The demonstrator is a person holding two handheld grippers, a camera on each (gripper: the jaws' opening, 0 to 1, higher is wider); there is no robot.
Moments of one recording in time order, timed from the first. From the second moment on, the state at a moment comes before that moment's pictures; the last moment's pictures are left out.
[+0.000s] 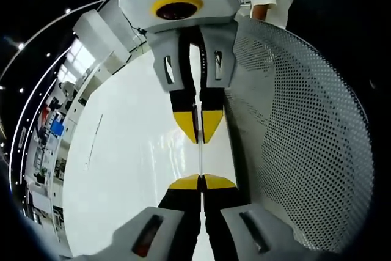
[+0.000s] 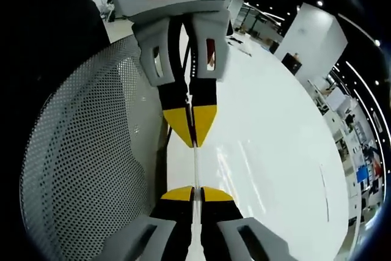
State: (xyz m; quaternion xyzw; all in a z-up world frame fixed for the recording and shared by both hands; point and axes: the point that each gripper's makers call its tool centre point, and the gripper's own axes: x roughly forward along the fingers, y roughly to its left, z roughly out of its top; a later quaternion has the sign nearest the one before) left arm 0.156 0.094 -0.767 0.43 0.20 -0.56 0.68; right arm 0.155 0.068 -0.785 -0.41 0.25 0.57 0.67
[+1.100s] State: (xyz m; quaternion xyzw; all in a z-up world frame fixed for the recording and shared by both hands) left arm 0.160 0.107 -0.770 0.43 0.21 -0.54 0.69; right arm 0.156 0.040 -0.796 -0.41 0.28 0.55 0.67
